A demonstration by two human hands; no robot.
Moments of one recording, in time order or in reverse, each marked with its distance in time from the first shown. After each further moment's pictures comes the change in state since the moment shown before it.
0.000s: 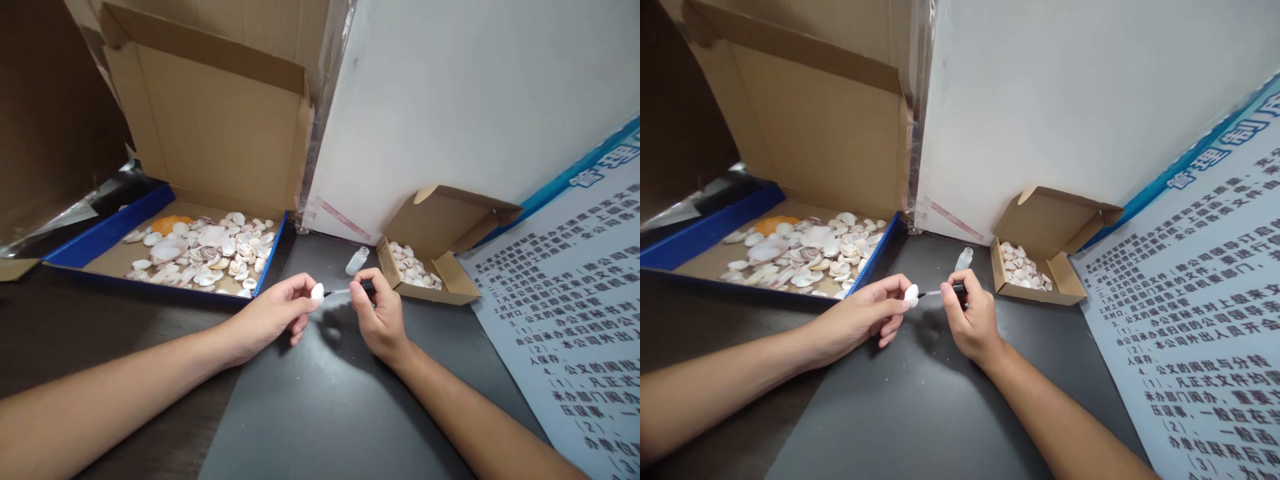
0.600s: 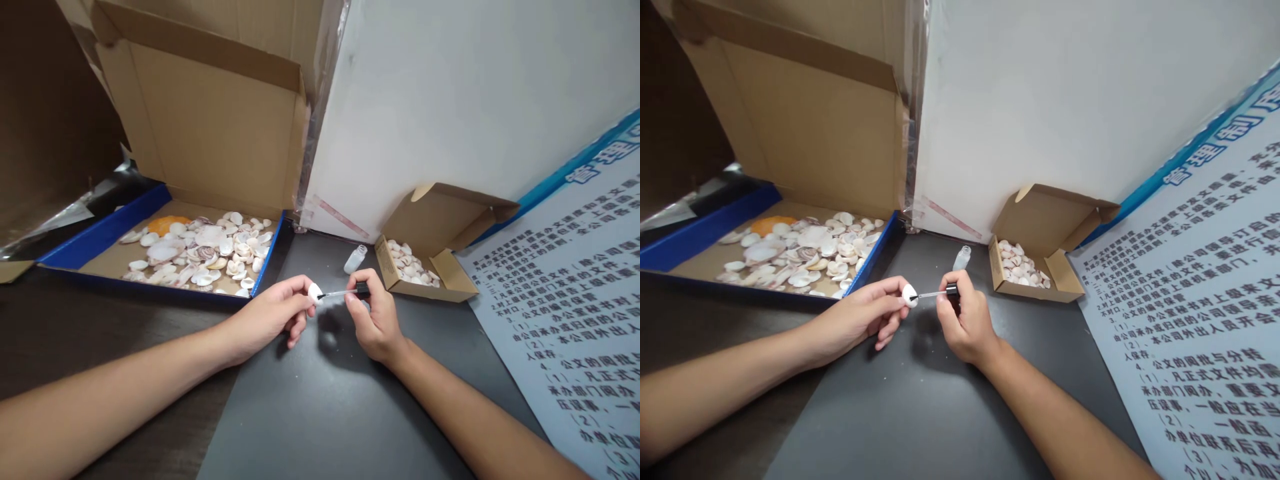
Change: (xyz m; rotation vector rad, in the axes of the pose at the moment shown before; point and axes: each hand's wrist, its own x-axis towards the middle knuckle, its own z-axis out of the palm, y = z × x) left_hand 0.001 0.001 0.002 -0.025 0.014 -0.036; right_hand -0.003 0.000 -0.002 0.006 -0.100 -0.085
